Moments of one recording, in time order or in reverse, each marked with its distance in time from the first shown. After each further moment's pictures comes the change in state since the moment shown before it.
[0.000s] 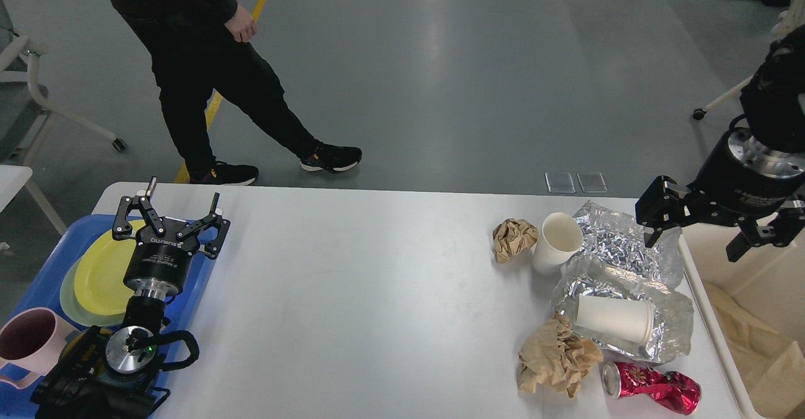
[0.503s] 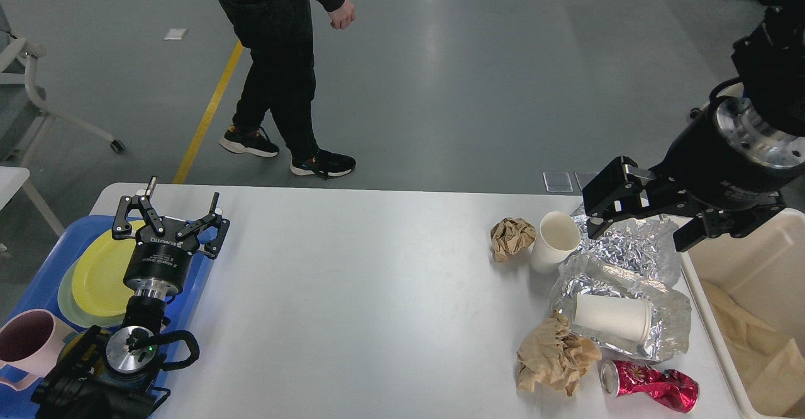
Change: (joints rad) left arm -0.001 0.000 -0.001 0.000 0.000 0.002 -0.001; right arm 0.338 0.026 0.060 0.304 0.060 -0.087 0.073
